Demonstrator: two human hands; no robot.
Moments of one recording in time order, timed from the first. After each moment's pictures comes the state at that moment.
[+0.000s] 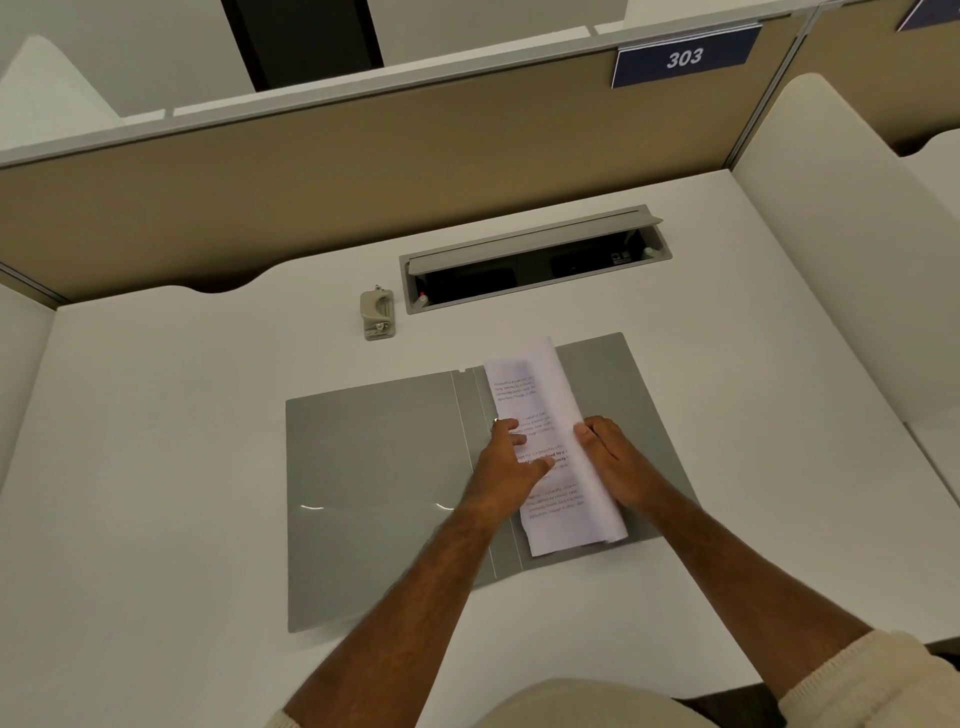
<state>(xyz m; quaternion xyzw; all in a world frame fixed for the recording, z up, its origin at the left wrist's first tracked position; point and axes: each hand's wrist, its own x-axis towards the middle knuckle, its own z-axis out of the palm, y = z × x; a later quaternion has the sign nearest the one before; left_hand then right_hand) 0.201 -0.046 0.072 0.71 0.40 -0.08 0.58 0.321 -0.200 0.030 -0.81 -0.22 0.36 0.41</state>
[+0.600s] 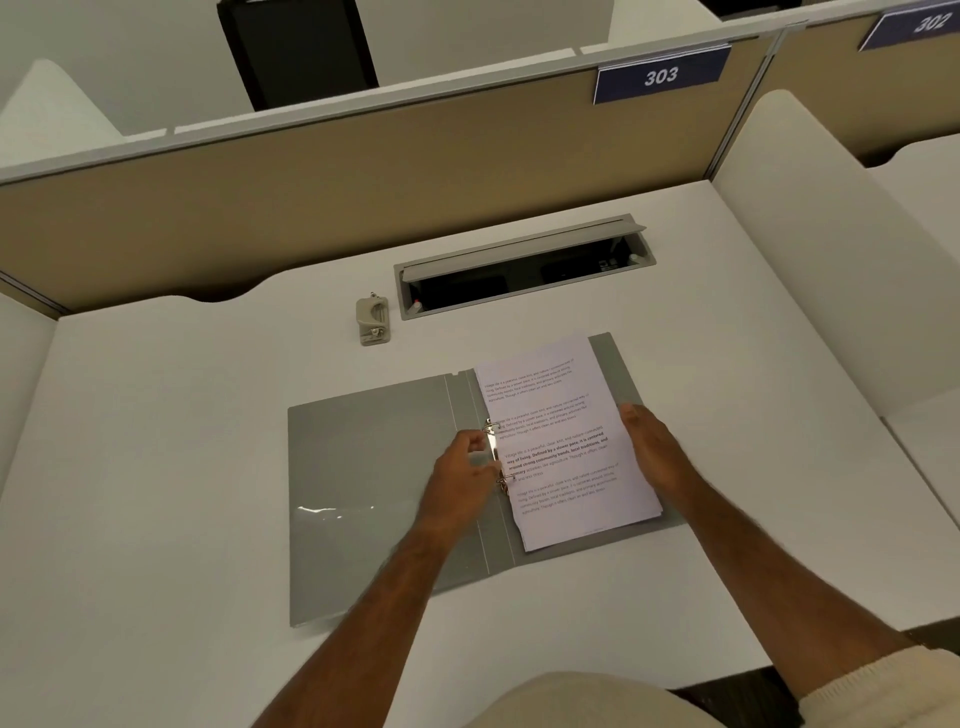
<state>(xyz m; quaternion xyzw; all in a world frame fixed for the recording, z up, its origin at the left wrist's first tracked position) 0.159 -0.025 0.066 0.76 0.40 -0.02 0.51 0.338 -0.232 0.066 -0.83 -0.07 0.33 0.44</state>
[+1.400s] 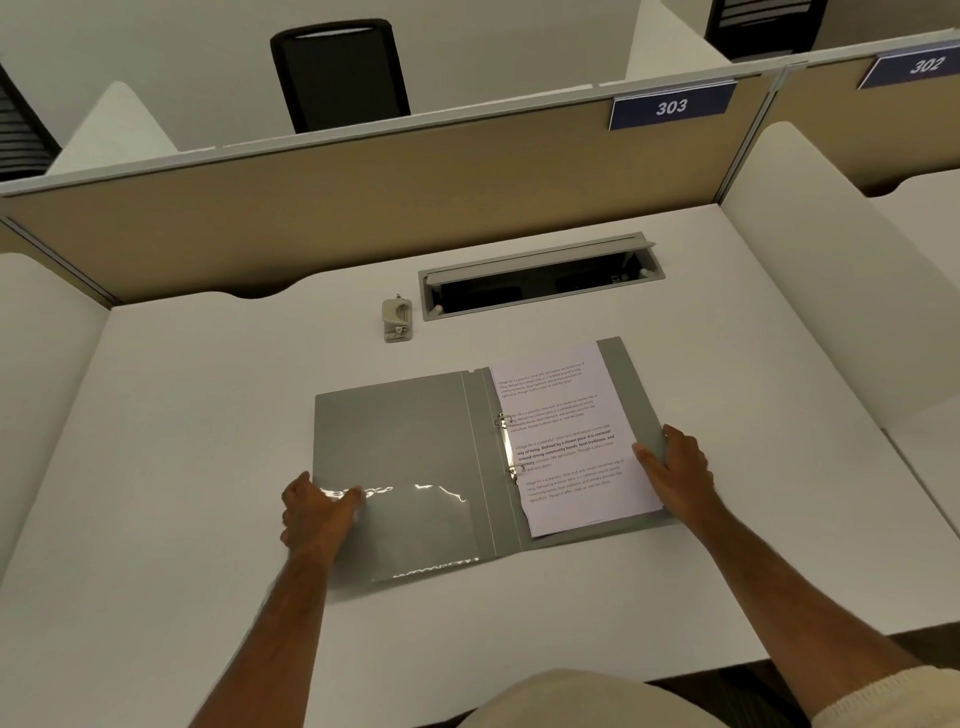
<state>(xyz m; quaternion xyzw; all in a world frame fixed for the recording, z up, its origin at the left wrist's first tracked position) 0.010 0.080 0.051 0.69 0.65 0.00 0.32 0.328 -0.274 0.030 -0.94 -0.09 0.23 0.26</state>
